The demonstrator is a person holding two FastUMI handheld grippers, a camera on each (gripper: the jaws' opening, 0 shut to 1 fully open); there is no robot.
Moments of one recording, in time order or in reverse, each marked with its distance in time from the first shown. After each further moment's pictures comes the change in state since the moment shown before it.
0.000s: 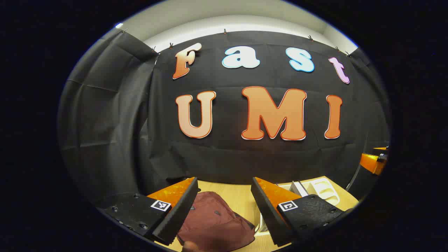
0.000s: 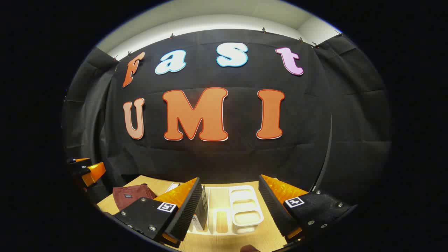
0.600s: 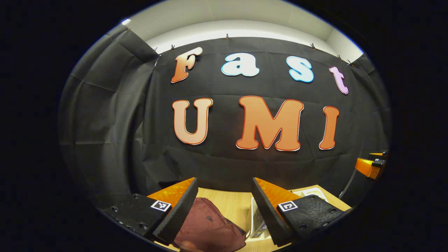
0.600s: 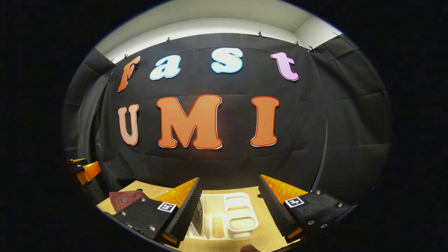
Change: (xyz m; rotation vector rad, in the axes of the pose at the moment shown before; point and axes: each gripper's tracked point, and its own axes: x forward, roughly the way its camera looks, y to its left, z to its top) left arm 0.002 0.002 0.016 -0.062 -0.043 -0.022; right arm 0.001 -0.008 0.017 0.008 -0.043 -0.032
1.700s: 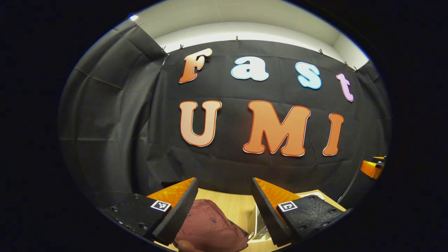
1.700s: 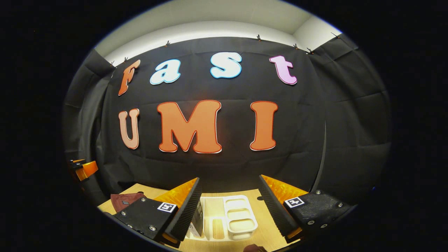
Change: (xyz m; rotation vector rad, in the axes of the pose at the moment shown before) left arm 0.001 0.029 0.001 -0.023 0.001 0.016; right arm -0.006 -0.002 0.011 -0.001 -0.027 -0.003
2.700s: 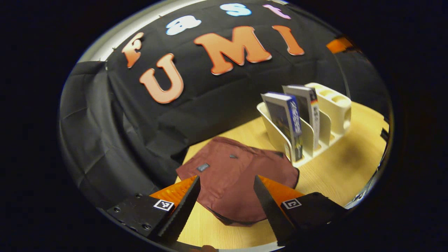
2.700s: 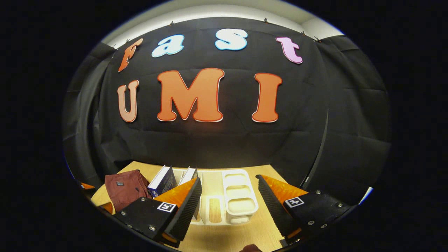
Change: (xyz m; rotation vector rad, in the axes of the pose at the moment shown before) left arm -0.056 0.038 -0.262 0.599 0.474 -0.171; right arm -0.004 0.005 -0.087 -0.029 0.232 -0.006
